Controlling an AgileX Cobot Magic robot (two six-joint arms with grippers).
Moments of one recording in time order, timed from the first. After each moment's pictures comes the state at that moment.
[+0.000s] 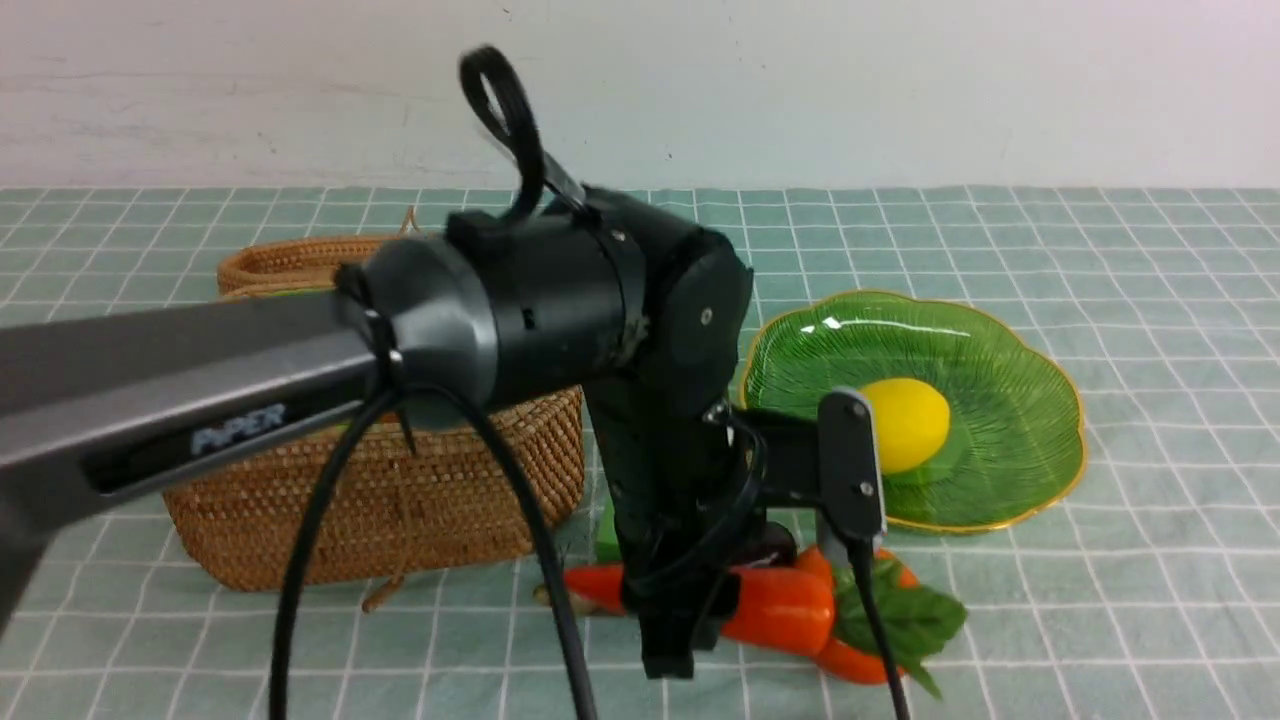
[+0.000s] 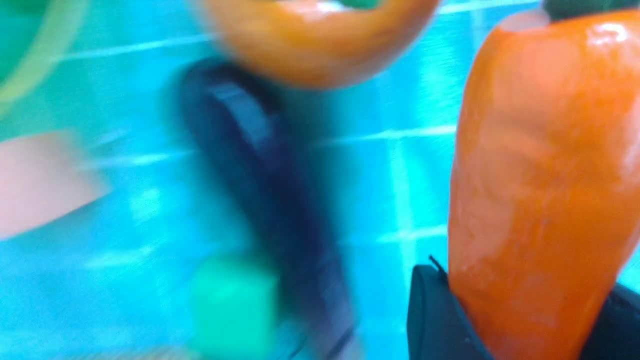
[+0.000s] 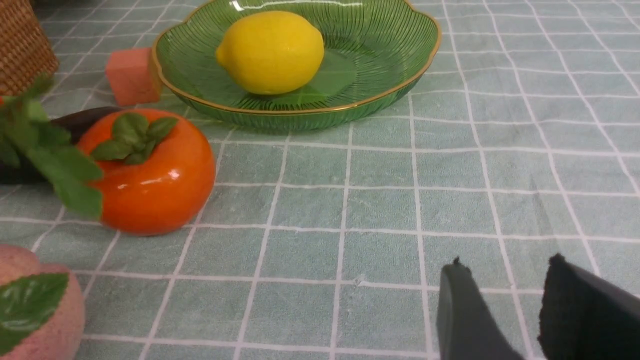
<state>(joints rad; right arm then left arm) 0.10 -0.01 0.02 0.05 0.38 0.00 -0.77 1.86 -1.55 -0.03 1.06 0.88</state>
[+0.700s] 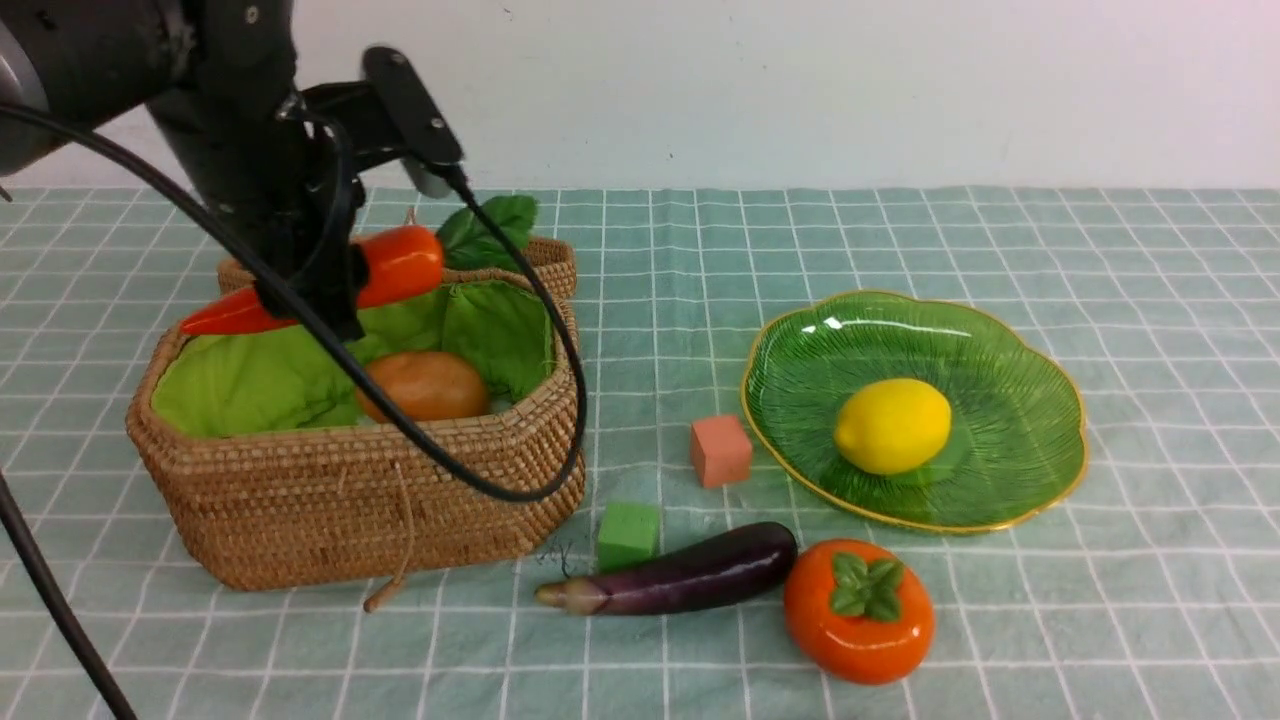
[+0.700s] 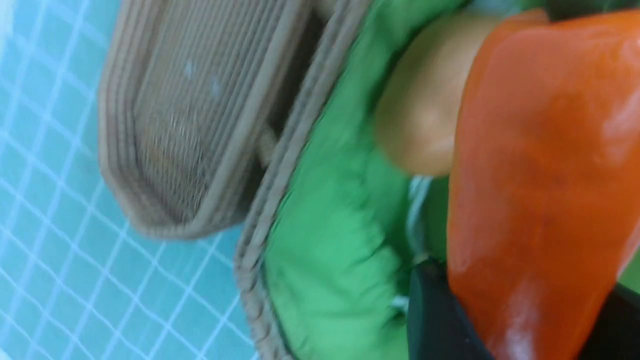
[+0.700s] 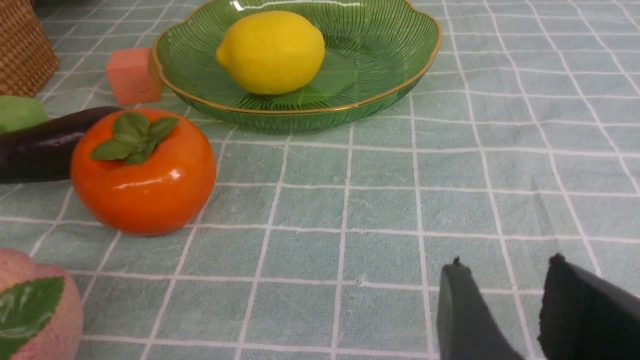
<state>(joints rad) 0.10 -0.01 0.02 0.05 0.38 0.00 -0.27 1.79 -1.66 0.19 1.06 0.68</state>
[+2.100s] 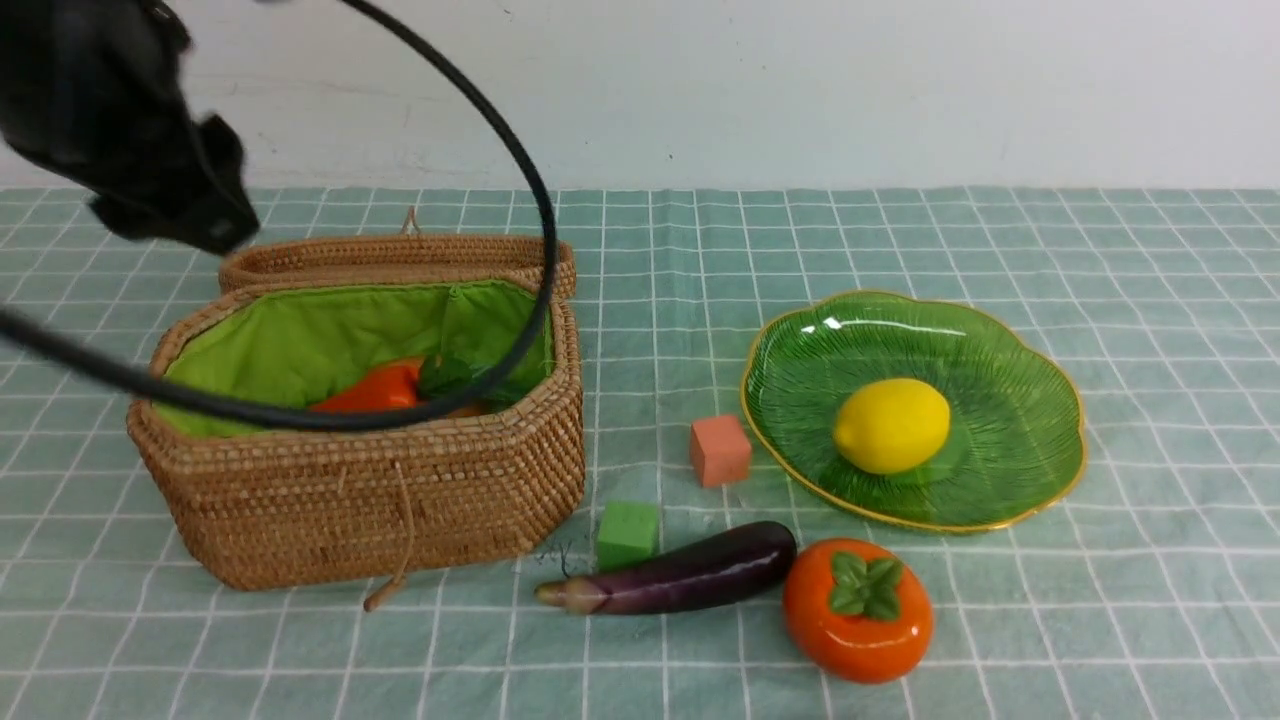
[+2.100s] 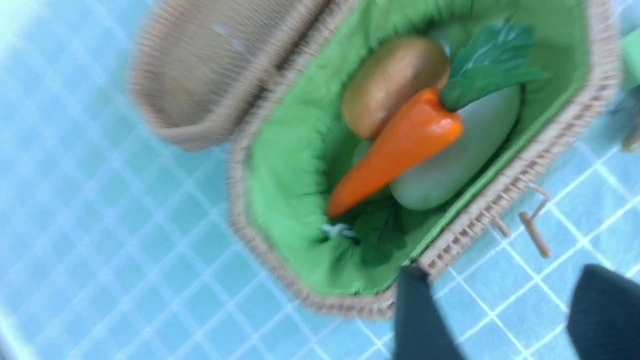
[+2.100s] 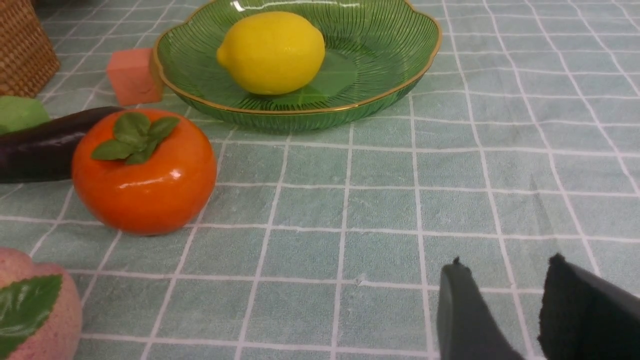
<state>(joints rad) 0.10 -0.01 0.02 0.05 0.38 0.00 -0.25 1.39 -1.66 0.06 1.23 0.50</state>
